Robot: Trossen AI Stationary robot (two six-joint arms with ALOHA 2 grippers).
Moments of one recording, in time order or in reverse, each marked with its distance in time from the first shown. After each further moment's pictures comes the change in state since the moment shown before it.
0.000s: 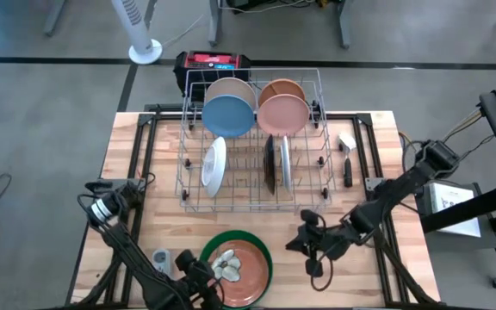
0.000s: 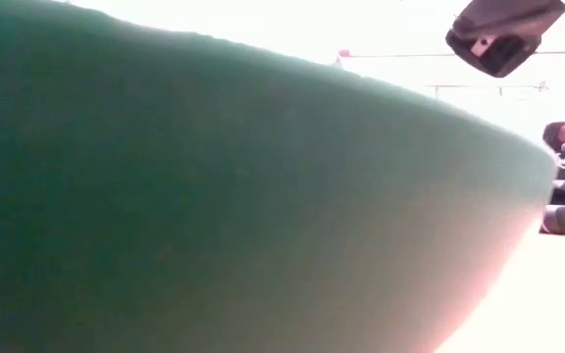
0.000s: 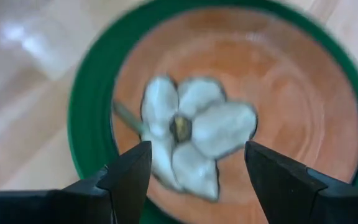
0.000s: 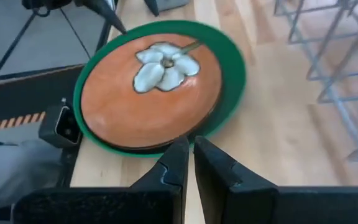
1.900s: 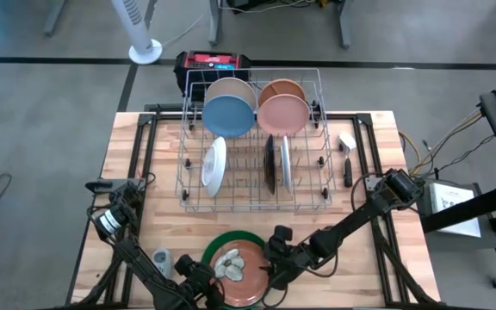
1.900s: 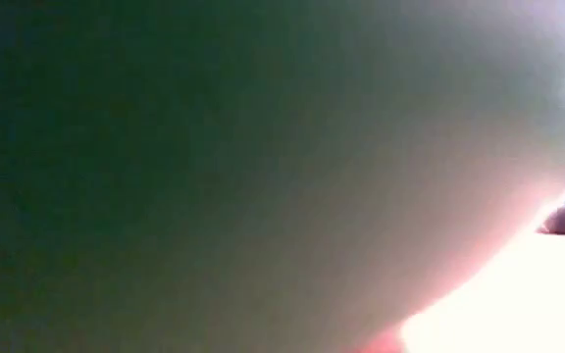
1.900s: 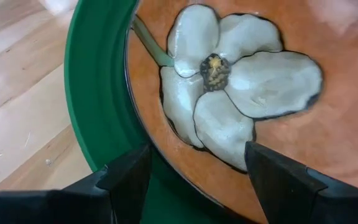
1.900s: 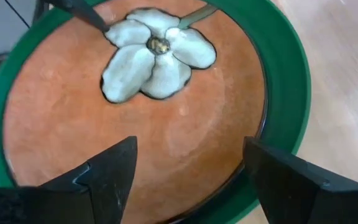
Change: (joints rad) left arm 0.002 0.135 -0.002 0.002 0.057 -0.187; right arm -0.061 0.486 0.334 -0.039 0.008 0.082
